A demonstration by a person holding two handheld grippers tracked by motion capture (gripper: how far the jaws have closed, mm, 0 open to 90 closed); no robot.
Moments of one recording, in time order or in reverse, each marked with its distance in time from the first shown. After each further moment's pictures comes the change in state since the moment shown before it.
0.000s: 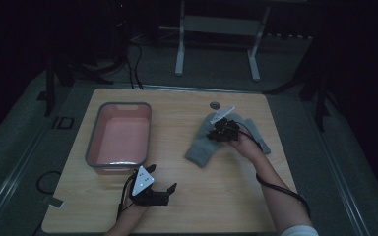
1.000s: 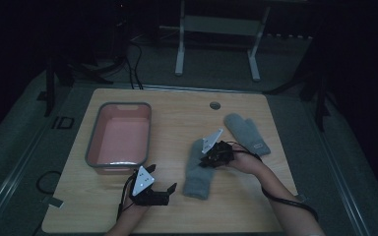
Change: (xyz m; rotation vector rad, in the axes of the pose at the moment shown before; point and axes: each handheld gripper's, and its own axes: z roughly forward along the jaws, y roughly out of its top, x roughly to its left) left arm 0.000 0.000 0.000 0.002 0.005 0.003; right arm 0.070 -0.015 0.011 0.069 0.280 -0.259
